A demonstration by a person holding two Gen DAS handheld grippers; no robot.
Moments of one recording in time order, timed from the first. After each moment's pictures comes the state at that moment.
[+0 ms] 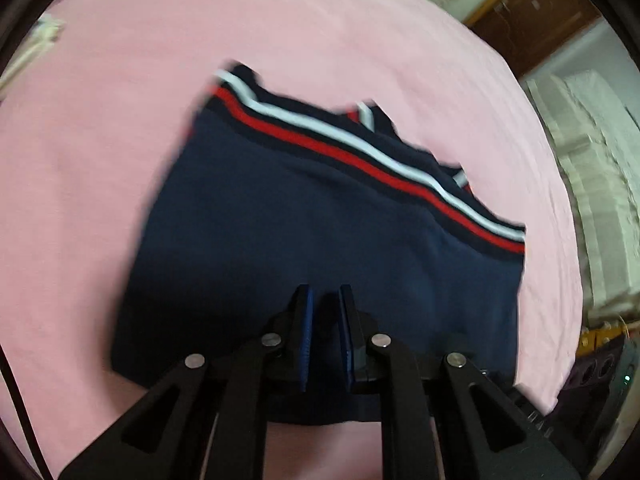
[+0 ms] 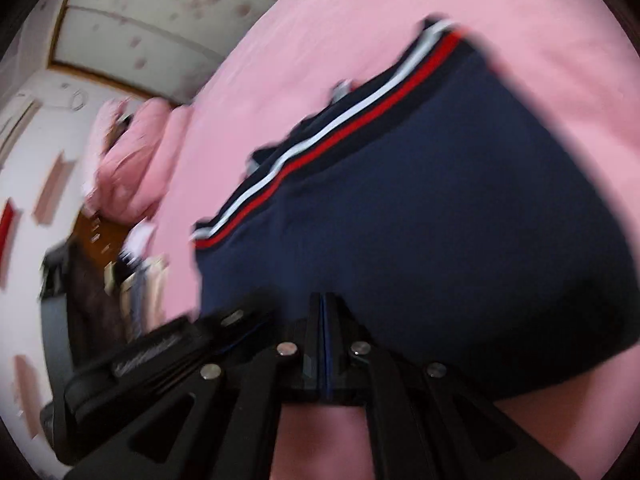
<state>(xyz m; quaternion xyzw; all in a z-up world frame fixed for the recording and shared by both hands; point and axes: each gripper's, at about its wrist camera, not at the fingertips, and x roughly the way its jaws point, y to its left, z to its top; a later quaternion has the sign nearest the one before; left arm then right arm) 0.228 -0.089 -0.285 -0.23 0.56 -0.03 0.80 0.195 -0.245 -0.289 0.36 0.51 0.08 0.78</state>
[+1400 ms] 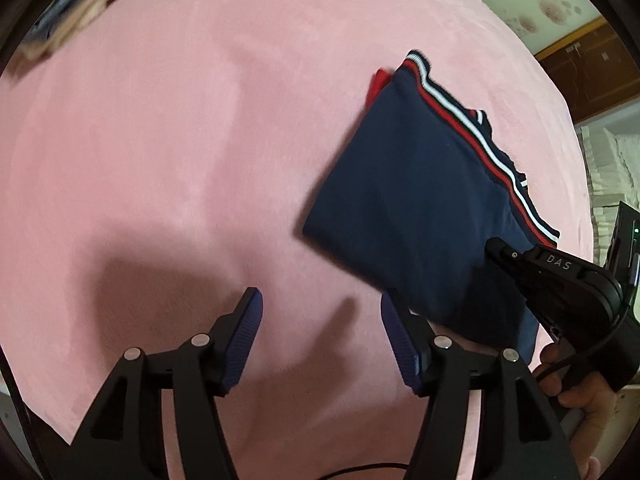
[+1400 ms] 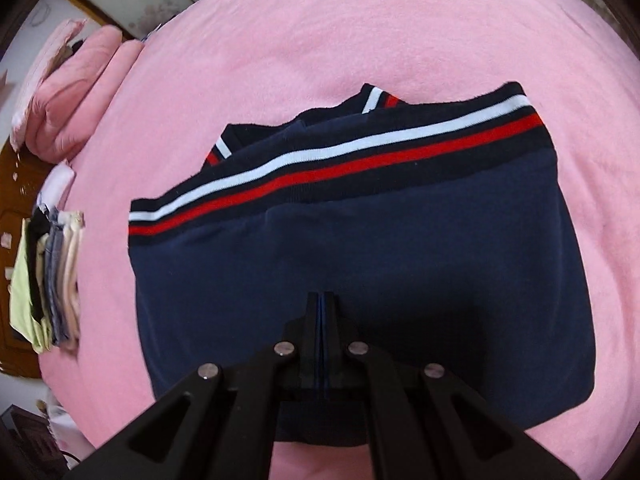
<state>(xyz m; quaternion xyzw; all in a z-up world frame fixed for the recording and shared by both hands) 0.154 -0.032 -0.296 -0.29 0.60 0.07 0.74 0.251 -0.188 -0.271 0.18 0.61 0.04 0.77</state>
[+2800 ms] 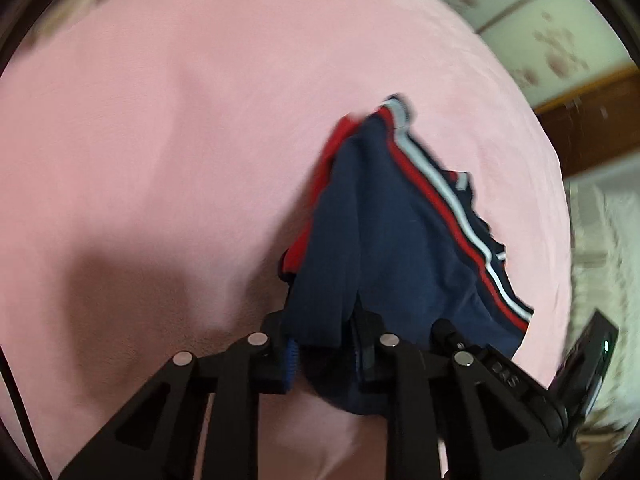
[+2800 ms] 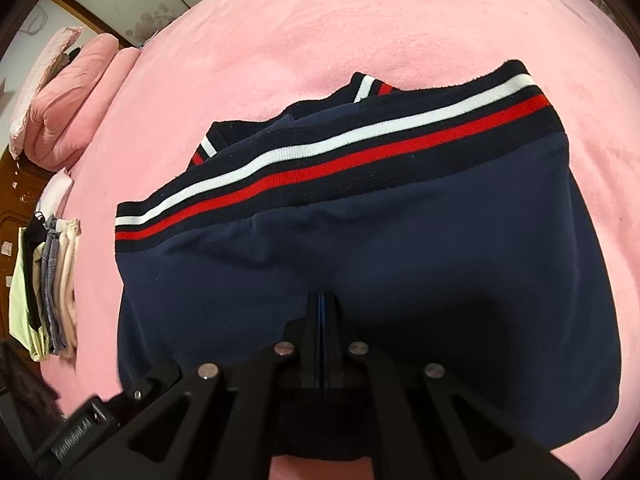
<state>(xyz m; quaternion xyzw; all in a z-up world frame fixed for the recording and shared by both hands) 0.208 -0.067 -0.295 -0.34 0.53 0.09 0.78 0.232 -0.209 -0.285 0.21 0.60 0.04 0.77</state>
